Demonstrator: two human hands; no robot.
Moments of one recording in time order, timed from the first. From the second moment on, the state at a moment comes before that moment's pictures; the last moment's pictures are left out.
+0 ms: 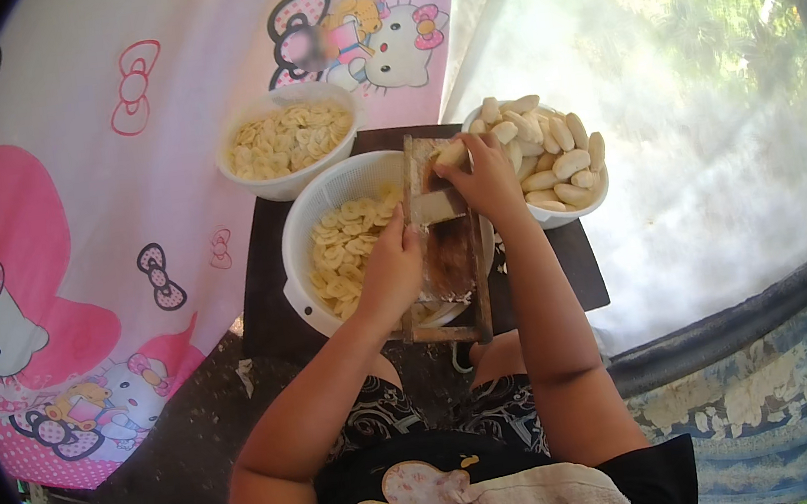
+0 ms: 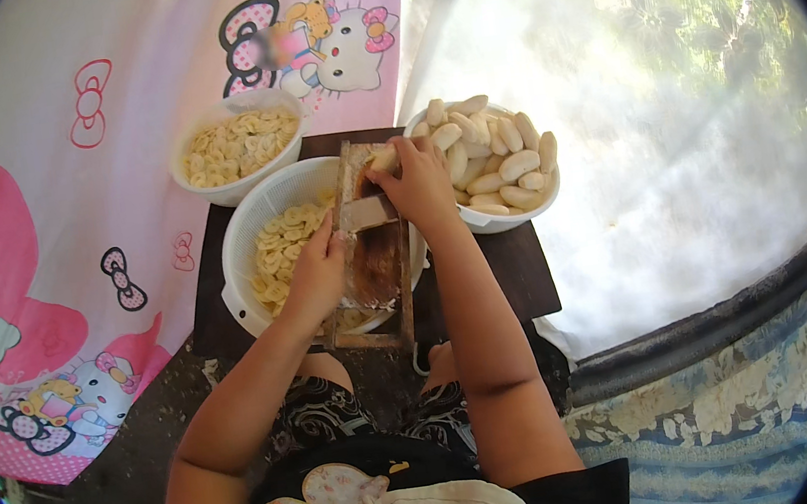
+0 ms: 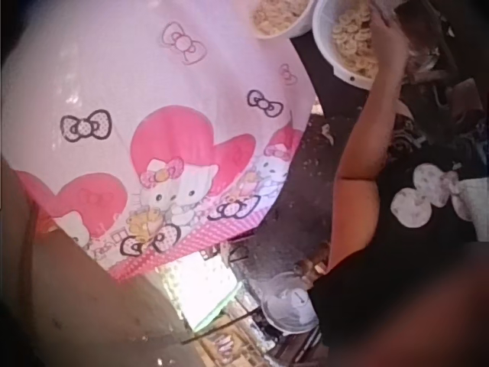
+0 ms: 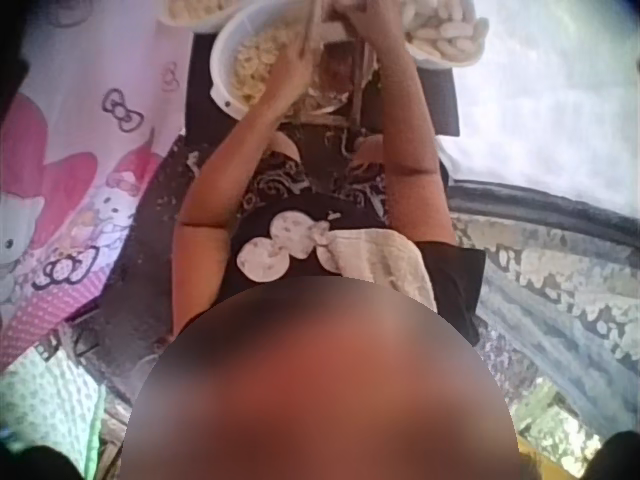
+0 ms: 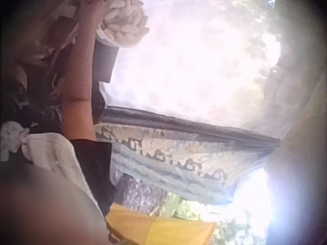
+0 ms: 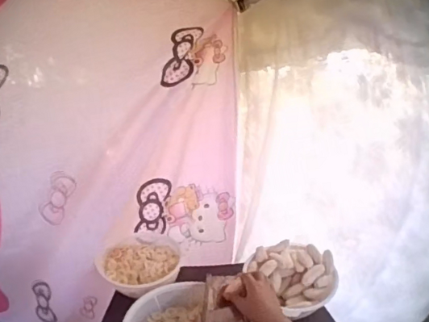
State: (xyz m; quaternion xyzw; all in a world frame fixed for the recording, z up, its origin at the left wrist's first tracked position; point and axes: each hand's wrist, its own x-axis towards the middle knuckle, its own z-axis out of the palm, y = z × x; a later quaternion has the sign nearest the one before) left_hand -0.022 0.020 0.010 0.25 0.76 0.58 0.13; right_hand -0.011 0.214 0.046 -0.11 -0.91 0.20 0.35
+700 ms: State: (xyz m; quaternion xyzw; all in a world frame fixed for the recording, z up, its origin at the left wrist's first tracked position) left_hand -0.018 0.019 0.012 0.26 0.77 0.57 0.11; right_hand 0.067 0.161 0.052 -0.06 -0.92 0.26 0.27
